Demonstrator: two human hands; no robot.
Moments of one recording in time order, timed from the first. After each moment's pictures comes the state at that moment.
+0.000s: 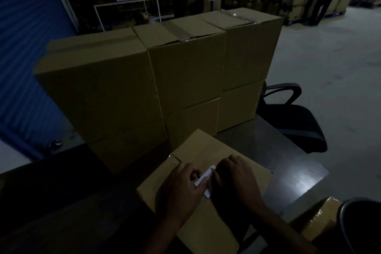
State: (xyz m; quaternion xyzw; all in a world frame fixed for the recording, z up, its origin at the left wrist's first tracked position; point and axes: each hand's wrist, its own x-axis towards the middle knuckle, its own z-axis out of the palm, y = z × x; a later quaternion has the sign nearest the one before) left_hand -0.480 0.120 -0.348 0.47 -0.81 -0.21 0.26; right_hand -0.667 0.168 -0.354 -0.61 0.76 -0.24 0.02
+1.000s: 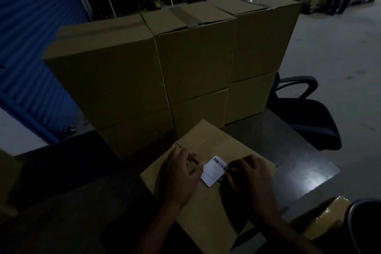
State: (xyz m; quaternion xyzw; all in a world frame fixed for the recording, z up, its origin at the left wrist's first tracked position) left_hand -0.478 0.113 -0.353 0.53 -0.77 -0.19 0.30; right_hand -0.668 0.211 -0.347 -0.56 0.78 -0.26 0.08
